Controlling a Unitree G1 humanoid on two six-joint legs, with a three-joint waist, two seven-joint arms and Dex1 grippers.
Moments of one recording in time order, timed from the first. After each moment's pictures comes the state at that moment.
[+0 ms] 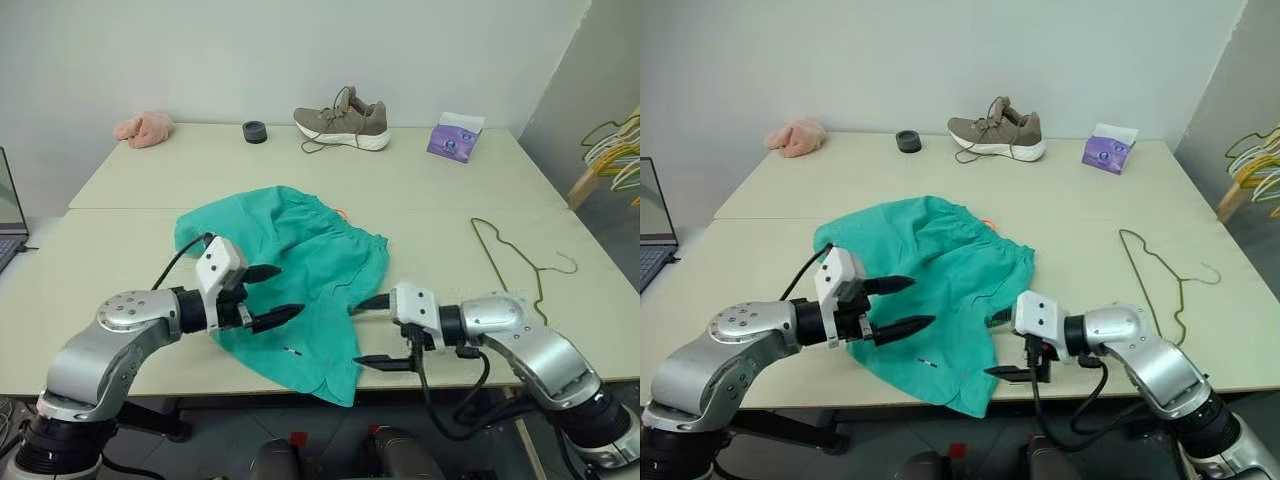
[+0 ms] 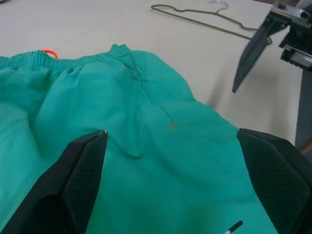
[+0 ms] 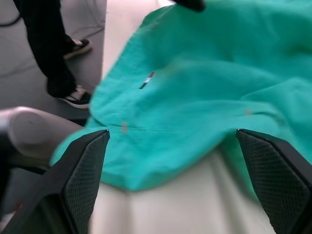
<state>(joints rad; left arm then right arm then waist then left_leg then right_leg) -0.14 0.78 0.08 -0.42 -0.59 0.67 -0.87 -0.32 -0.68 0.35 -0.39 0.19 0.38 0.97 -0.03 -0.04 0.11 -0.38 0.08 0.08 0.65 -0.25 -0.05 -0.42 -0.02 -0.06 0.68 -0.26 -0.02</state>
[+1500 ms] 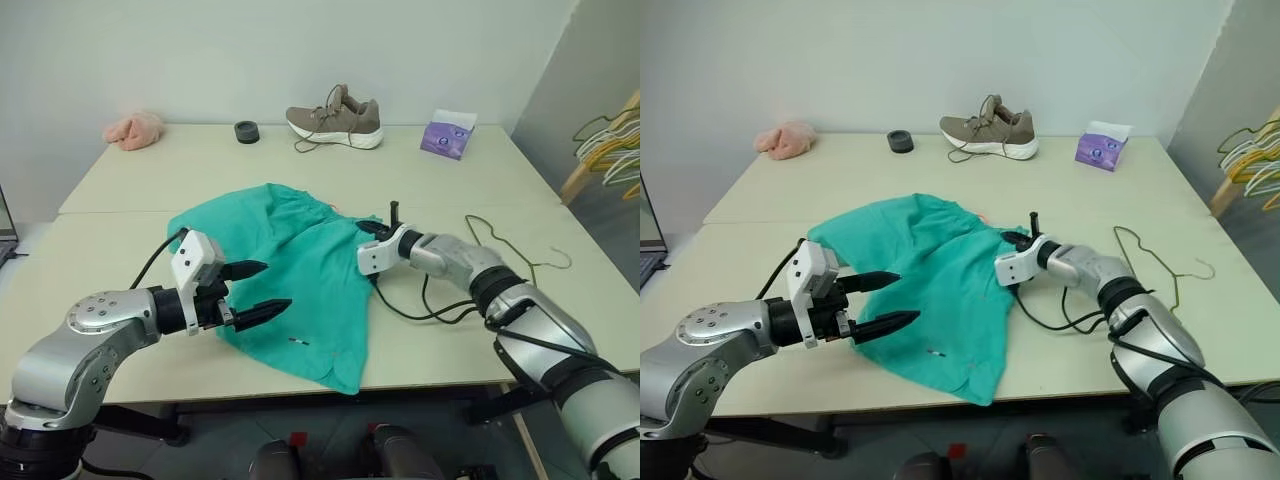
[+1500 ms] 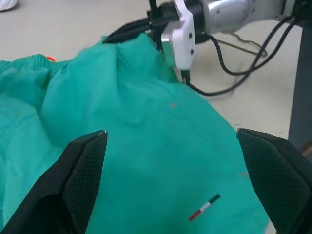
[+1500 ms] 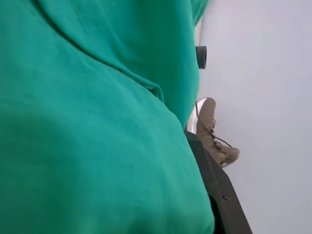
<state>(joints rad) -0.11 0.81 0.18 -0.44 -0.67 0.71 -0.88 -1.08 -0.41 0.65 1.14 -0.85 -0.61 -0.02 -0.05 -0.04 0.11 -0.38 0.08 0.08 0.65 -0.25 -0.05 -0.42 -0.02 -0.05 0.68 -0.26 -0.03</state>
